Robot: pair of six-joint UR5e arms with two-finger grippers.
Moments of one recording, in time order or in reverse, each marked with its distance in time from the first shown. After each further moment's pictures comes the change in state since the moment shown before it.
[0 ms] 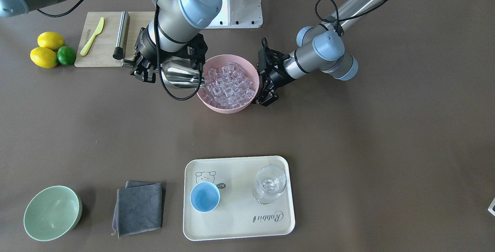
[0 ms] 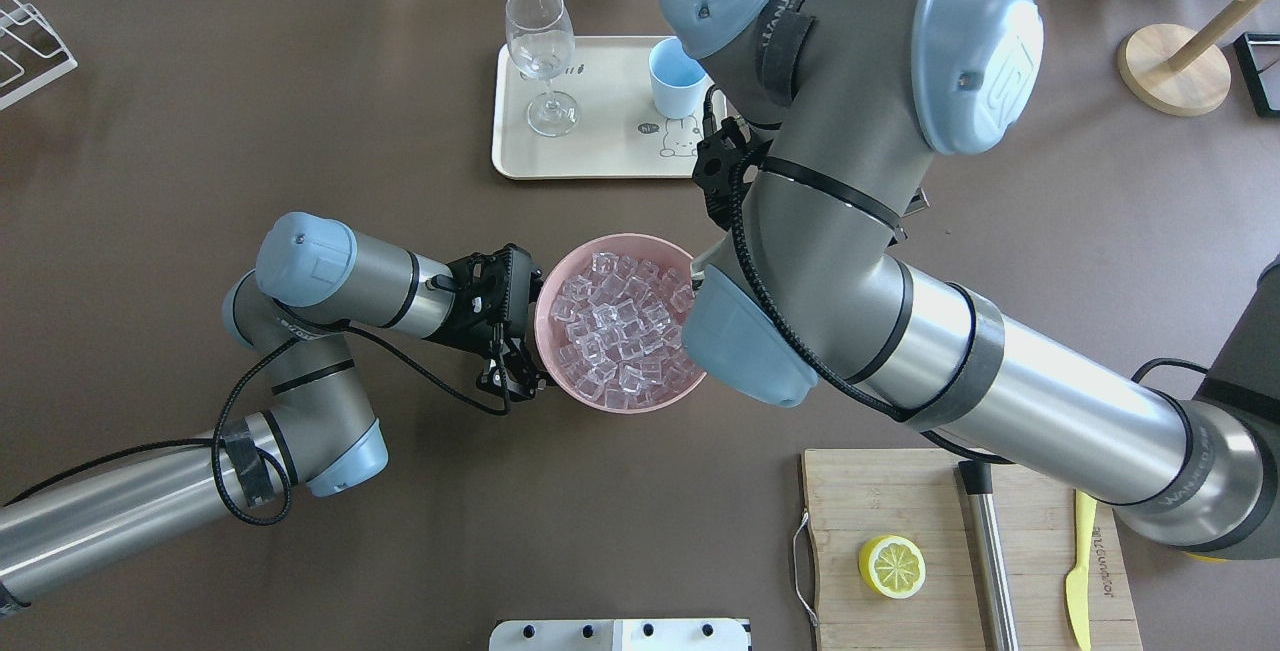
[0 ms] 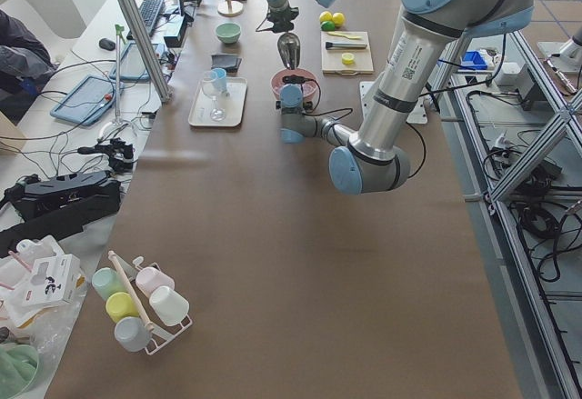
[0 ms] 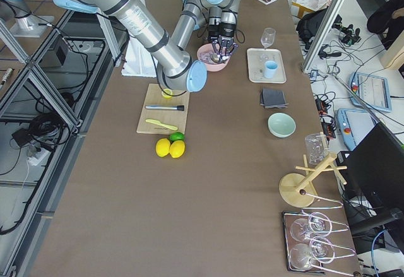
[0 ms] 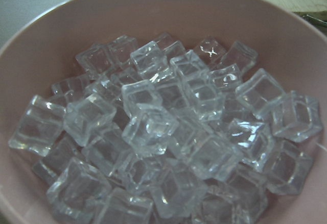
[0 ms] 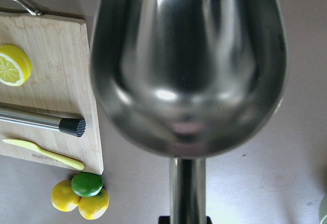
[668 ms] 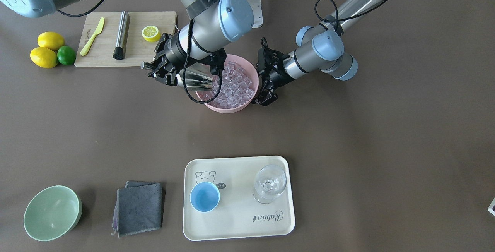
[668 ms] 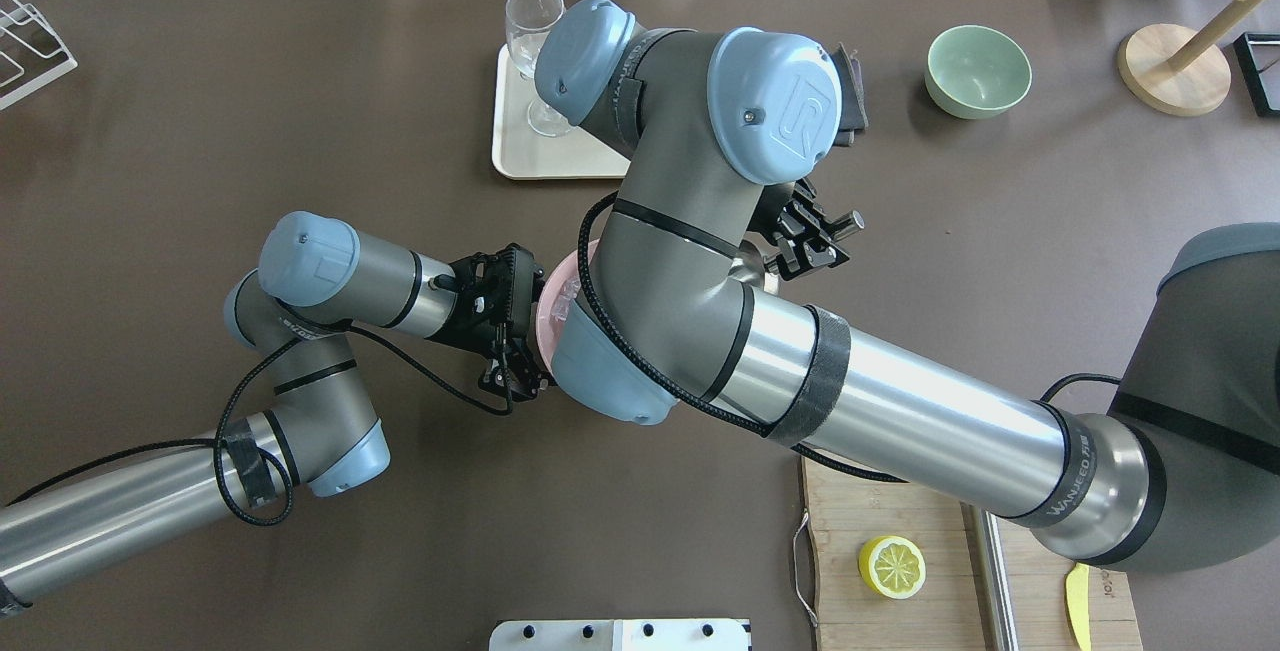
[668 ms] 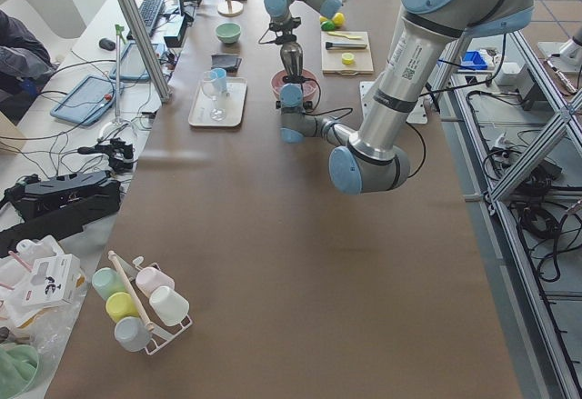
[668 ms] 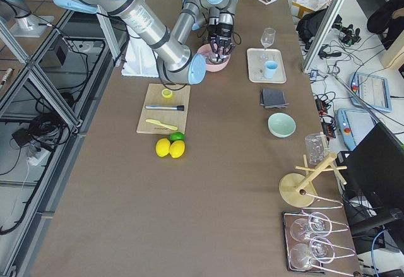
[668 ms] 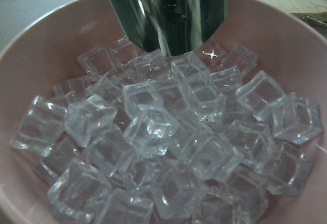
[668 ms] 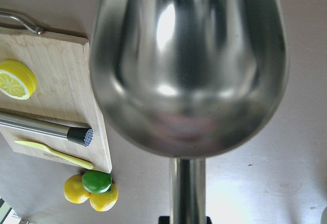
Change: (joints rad) left arm 0.000 -0.002 -0.003 0.005 0.001 0.003; right arm -0.072 0.082 -0.153 -0.005 -0.052 0.052
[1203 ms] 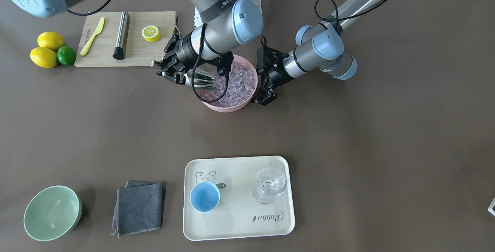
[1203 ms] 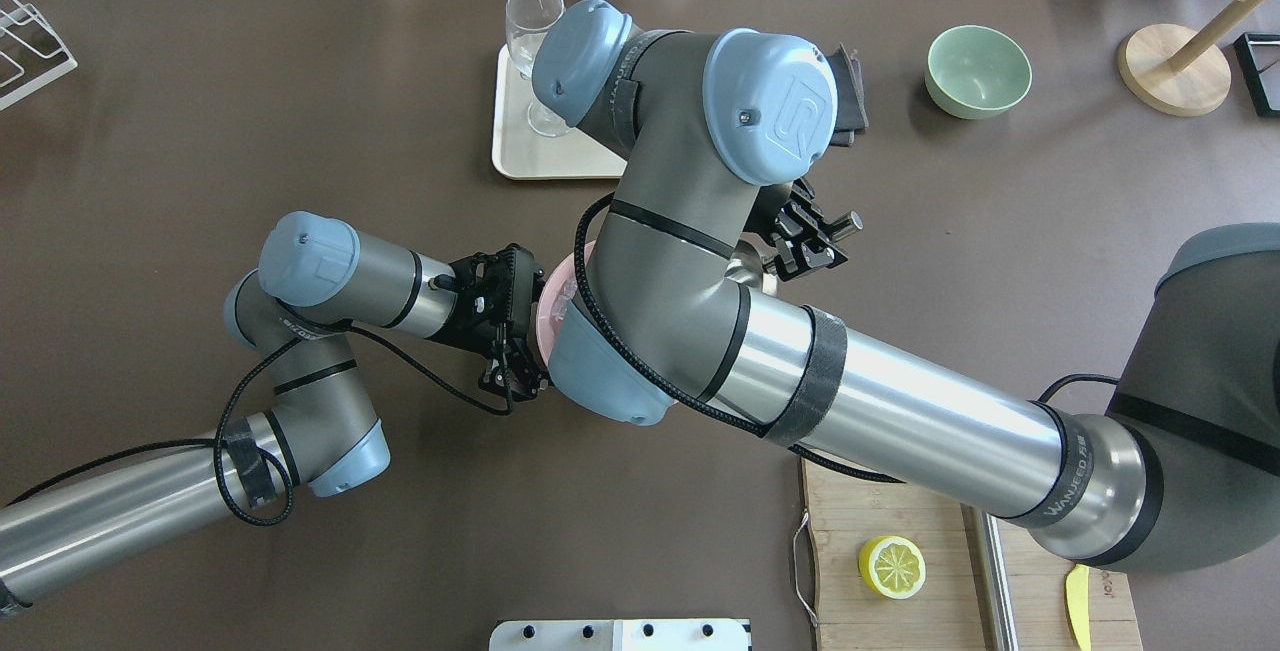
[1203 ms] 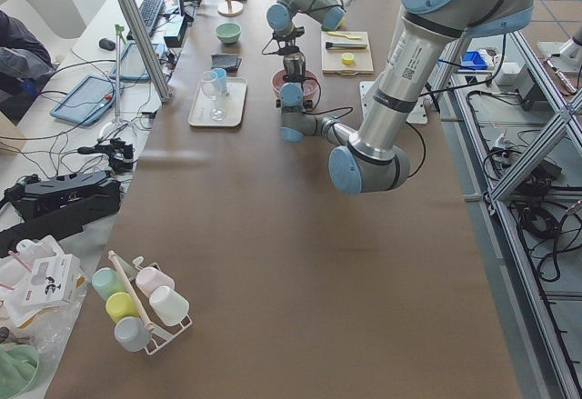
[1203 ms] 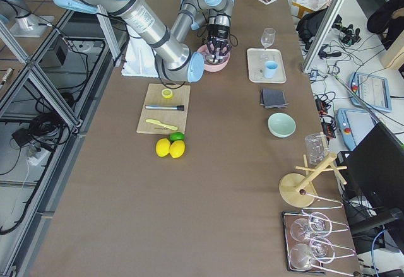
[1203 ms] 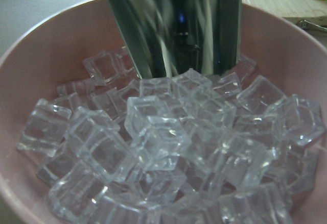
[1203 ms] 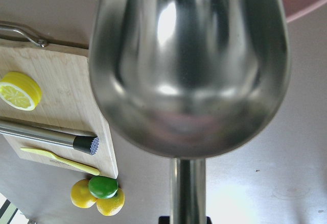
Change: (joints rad) left arm 0.000 0.000 -0.007 0.000 -0.001 0.000; right arm -0.041 0.016 -0.049 0.008 -0.002 0.070
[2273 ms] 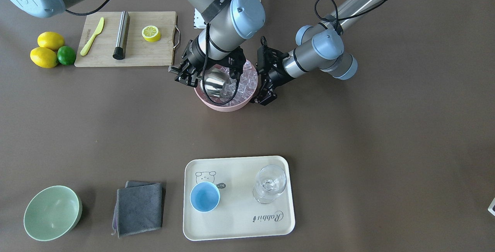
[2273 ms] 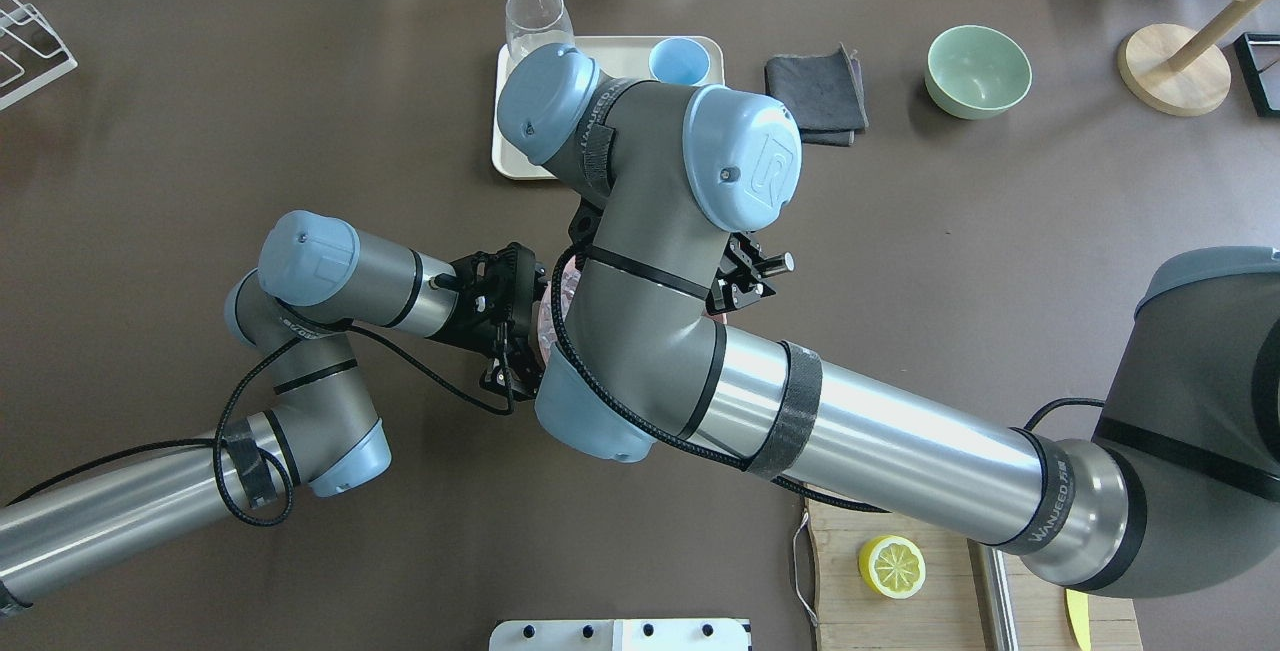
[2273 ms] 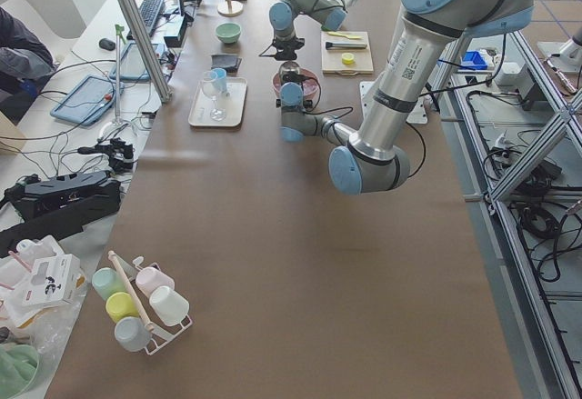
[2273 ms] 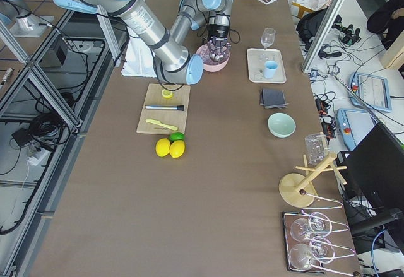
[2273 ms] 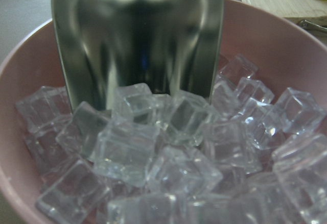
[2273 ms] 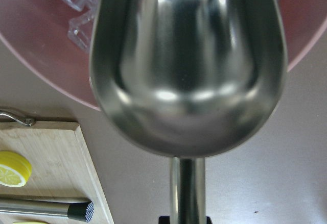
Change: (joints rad) left arm 0.000 0.000 -0.001 0.000 0.003 0.002; right arm -0.005 -0.027 0.025 0.185 0.066 0.166
